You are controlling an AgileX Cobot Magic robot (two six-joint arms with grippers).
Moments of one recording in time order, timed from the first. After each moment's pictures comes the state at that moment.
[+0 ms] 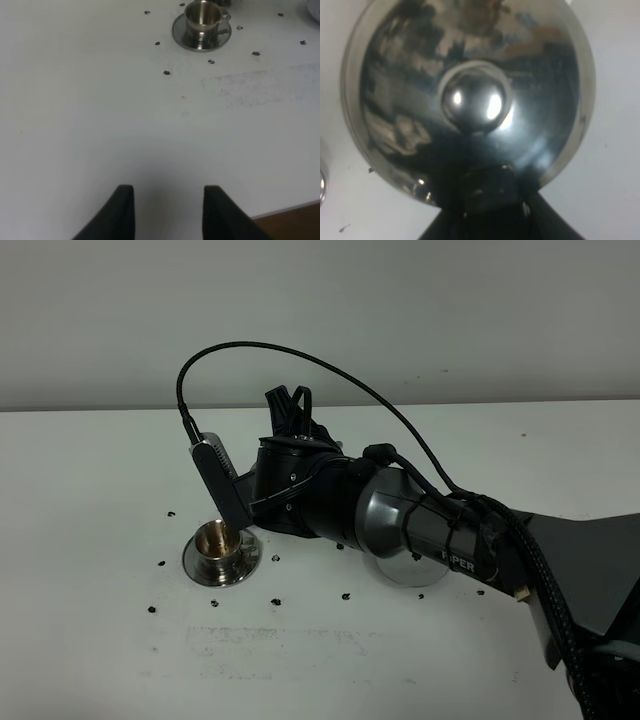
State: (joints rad) left arm -0.04 0.00 -0.46 -0.11 1.08 0.19; right arm 0.86 2.21 -1.78 -0.91 0.86 -0.62
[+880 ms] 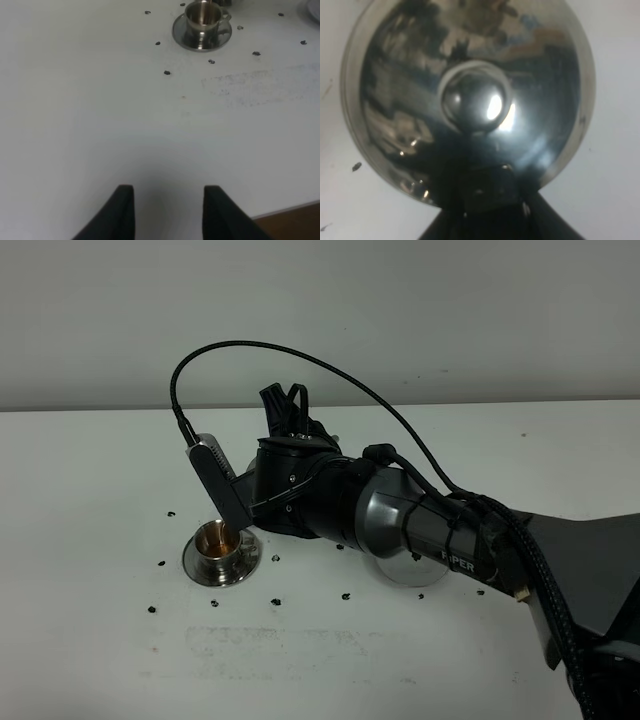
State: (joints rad) left arm -0.04 0.00 -0.46 -0.11 1.08 0.19; right arm 0.86 2.21 -1.78 -0.94 0.84 -0.64
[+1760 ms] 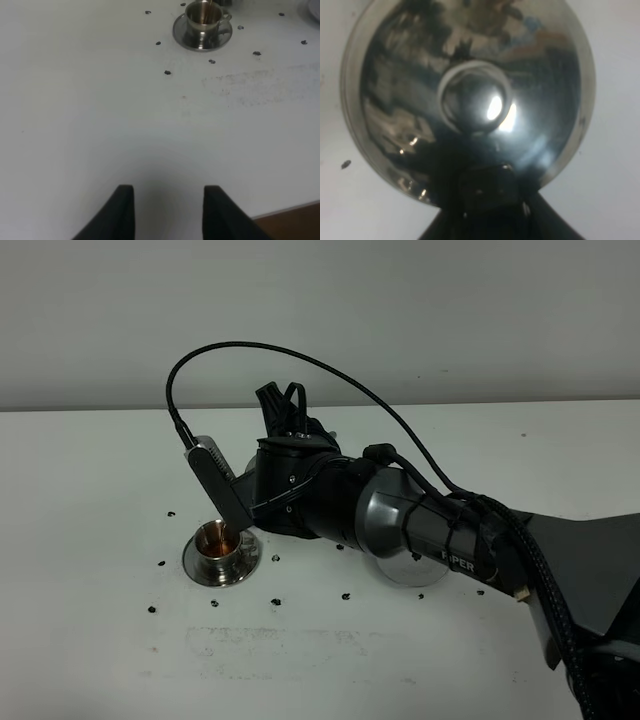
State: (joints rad) left arm -0.04 0.00 -0.46 -0.11 1.08 0.19; right arm 0.86 2.21 -1.78 -0.96 0.83 -0.66
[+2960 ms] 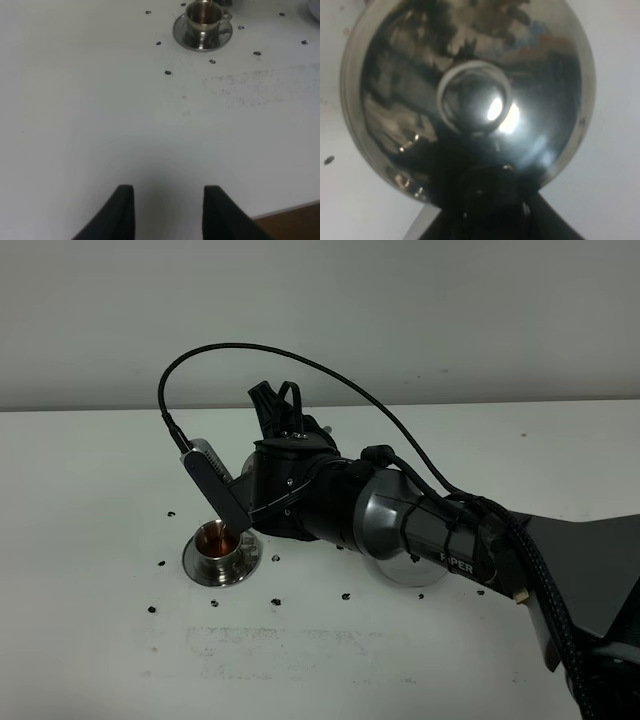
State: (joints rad) left arm -0.04 0.00 -0.46 -0.11 1.08 0.19; right arm 0.87 2.21 -1.78 -0.99 0.82 -0.69
